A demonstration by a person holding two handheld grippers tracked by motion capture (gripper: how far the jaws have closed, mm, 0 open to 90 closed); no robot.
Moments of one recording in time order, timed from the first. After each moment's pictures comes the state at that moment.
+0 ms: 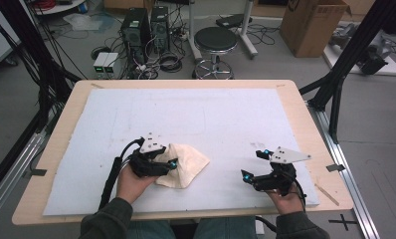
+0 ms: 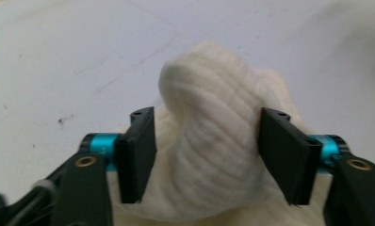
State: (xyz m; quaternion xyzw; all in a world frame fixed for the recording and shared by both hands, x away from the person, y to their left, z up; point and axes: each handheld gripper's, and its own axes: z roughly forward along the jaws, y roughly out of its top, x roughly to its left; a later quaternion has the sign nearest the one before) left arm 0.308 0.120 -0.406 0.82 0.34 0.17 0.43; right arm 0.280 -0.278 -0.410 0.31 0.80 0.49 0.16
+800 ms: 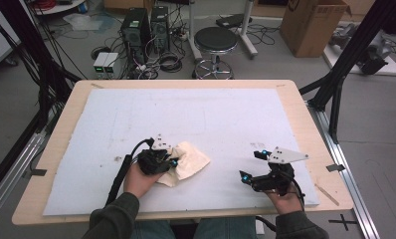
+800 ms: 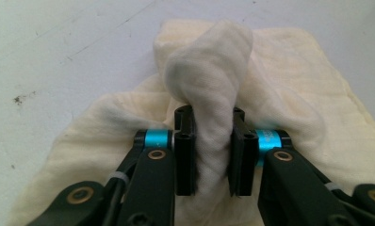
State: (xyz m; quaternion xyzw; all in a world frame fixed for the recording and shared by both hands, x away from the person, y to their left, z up) left arm 0.328 0.107 -0.431 0.85 0.34 0.14 0.38; right arm 0.281 -0.274 -0.412 0.30 0.80 0.49 0.16
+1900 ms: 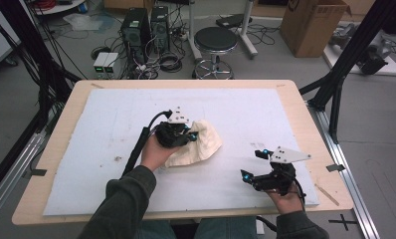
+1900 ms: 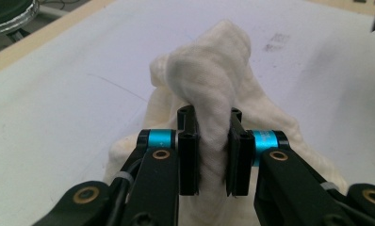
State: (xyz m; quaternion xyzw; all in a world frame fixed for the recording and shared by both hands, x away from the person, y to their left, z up) left arm 0.384 0.061 -0.381 0.85 0.26 0.15 0.44; right arm 0.282 -0.278 -0.411 0.30 0.80 0.50 0.16
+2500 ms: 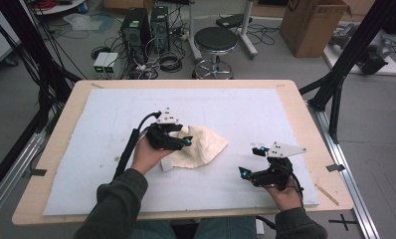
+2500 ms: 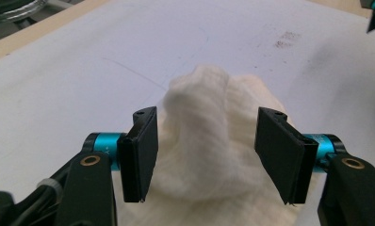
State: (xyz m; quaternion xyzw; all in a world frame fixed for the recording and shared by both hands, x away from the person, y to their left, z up) left arm 0.375 0.088 -0.378 0.83 0.28 0.15 0.45; right arm 0.298 -0.275 -0.412 0.30 0.81 0.49 0.14
